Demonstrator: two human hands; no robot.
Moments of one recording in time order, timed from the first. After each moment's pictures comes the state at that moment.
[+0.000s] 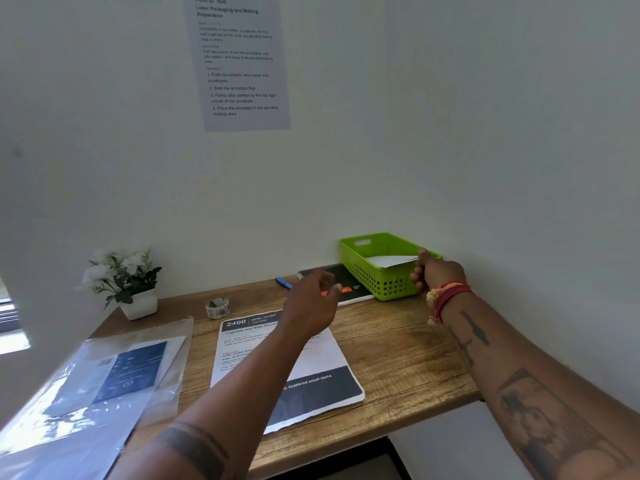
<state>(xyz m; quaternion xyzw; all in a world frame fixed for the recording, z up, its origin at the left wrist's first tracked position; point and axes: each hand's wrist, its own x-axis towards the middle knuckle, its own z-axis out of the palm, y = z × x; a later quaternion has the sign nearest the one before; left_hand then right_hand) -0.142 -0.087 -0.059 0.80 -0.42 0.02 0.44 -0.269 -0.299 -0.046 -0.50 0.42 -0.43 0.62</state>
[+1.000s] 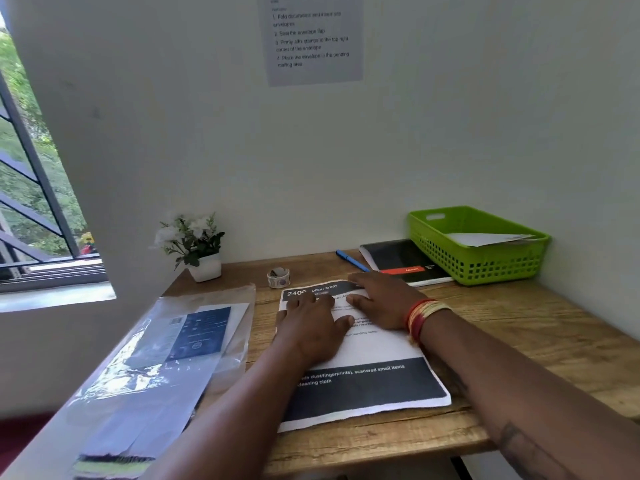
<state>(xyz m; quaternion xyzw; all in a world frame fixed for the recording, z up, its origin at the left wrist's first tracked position) -0.087 0.004 -0.104 0.93 -0.35 0.01 0.12 -0.138 -0.177 -0.099 -0.98 0.09 -0.11 0.11</state>
